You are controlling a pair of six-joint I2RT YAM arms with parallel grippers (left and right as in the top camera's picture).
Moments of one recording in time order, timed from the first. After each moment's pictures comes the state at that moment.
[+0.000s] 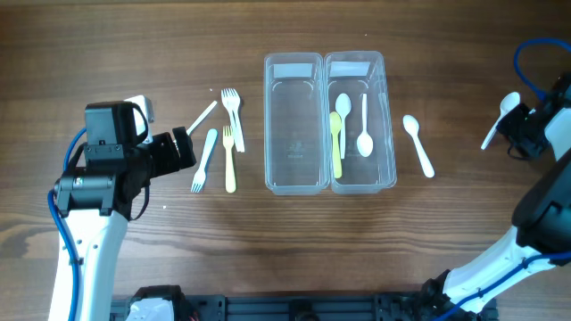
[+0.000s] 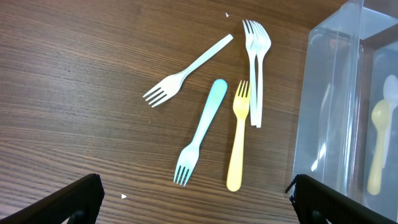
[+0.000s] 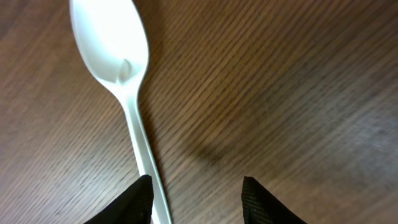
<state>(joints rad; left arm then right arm) 0.03 1.13 1.03 -0.89 0.07 -0.24 -0.57 2.01 1.35 -0.56 -0.02 0.27</state>
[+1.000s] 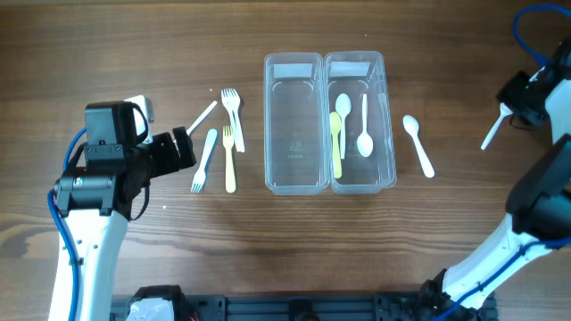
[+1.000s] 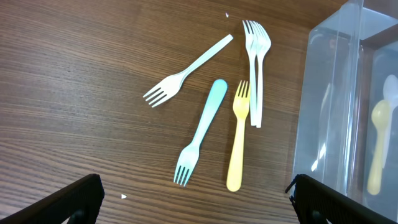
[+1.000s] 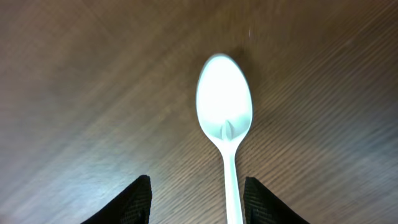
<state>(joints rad) 0.03 1.13 1.03 -0.89 0.07 -0.24 -0.50 2.12 1.61 -0.69 -0.05 0.27</state>
